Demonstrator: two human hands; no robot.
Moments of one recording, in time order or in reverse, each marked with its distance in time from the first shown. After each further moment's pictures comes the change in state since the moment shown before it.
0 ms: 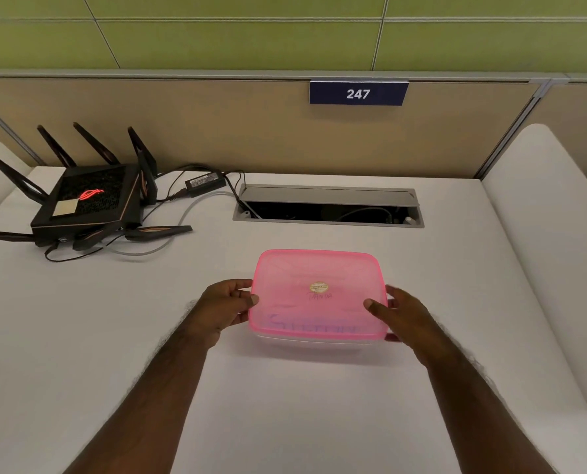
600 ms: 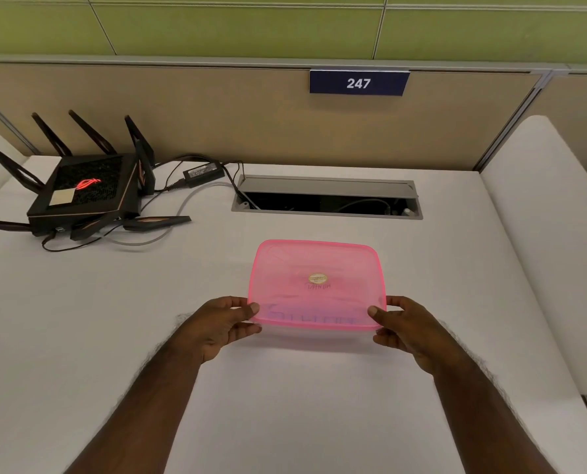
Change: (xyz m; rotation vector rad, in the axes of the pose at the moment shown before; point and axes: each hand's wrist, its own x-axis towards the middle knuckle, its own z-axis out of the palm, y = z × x) left_hand -0.015 -0.032 -0.006 -0.244 -0.087 -0.198; right_hand -0.017 0.018 -0.002 0.346 -0.099 0.170
